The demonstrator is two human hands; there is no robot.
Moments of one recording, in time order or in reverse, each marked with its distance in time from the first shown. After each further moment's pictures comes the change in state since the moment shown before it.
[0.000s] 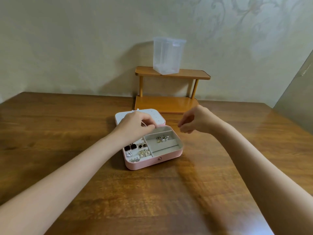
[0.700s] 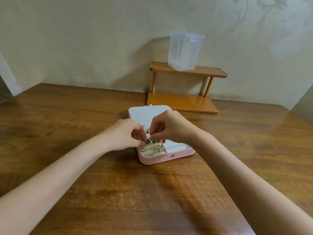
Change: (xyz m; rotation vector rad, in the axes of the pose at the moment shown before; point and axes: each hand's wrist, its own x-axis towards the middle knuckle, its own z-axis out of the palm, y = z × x) left_hand -0.039 -0.036 -0.029 0.137 -0.198 -0.132; right_hand 0.001 -0.073 0.065 -0.012 -0.140 -0.358
